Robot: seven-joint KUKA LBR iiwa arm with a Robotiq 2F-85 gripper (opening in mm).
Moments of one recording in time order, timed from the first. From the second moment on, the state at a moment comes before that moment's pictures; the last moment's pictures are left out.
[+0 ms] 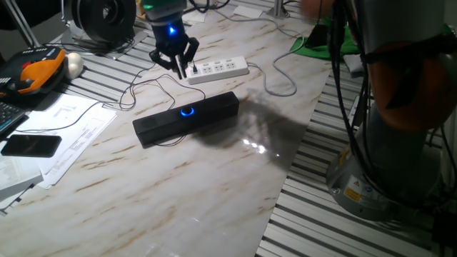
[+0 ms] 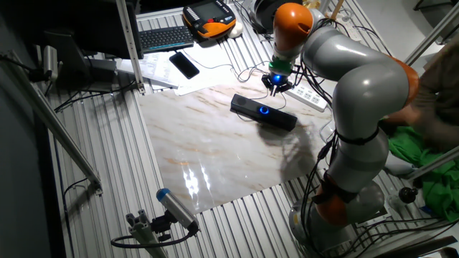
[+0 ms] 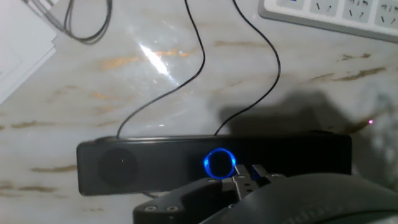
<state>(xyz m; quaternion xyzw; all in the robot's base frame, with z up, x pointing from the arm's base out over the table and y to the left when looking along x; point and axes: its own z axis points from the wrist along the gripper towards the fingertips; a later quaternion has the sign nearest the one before) 0.538 0.005 0.181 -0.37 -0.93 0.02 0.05</state>
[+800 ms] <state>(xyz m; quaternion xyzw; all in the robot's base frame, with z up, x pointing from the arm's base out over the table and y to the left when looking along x) 0.540 0.010 0.138 -0.49 -0.87 0.01 0.04</state>
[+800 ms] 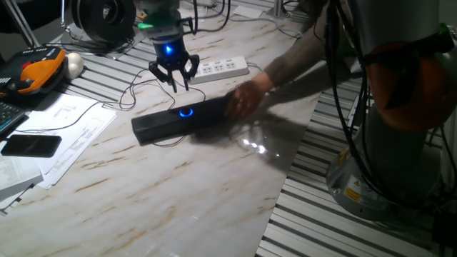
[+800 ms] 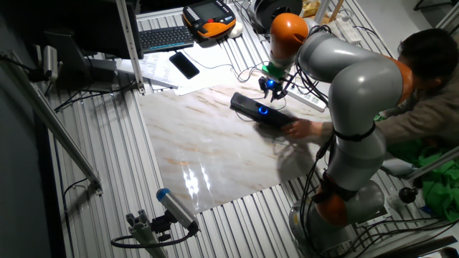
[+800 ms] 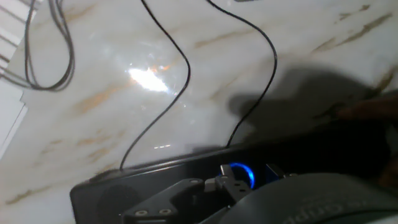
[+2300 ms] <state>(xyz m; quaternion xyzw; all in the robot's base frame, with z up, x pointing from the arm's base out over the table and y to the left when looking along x) 0.538 0.052 0.094 -0.57 -0.82 -0.01 0.03</state>
